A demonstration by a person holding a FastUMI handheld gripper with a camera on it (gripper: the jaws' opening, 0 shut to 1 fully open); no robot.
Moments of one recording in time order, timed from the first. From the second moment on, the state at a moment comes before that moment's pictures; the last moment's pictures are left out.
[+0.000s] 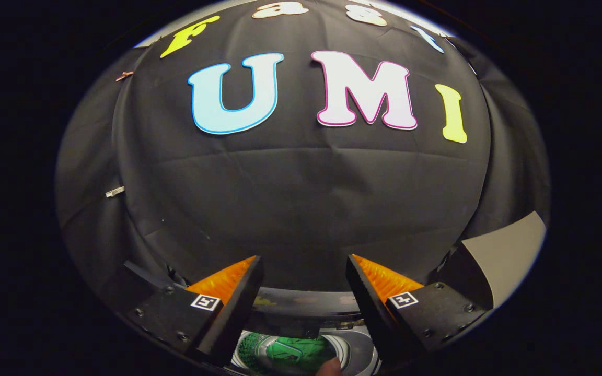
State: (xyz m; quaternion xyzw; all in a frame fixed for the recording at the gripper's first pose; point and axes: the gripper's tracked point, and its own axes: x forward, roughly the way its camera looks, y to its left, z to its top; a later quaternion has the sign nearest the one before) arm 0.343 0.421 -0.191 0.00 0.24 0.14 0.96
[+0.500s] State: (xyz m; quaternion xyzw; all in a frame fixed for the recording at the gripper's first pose) arm 0.295 0.411 -0.203 0.00 0.22 0.15 0.96
